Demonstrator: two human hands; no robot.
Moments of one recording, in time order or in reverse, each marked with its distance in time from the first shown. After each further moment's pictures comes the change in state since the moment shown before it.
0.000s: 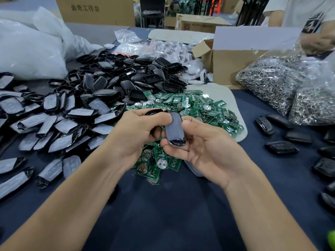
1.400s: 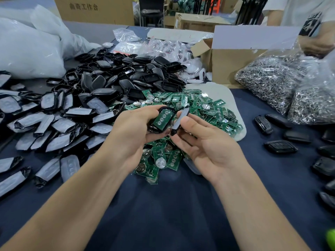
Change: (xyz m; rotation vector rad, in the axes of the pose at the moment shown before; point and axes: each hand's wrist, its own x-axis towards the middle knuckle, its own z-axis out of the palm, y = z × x) left_hand 0.001 -0.002 0.009 -0.237 0.135 -0.097; right_hand 0.012 0.008 -0.001 0.102 0.247 -0.110
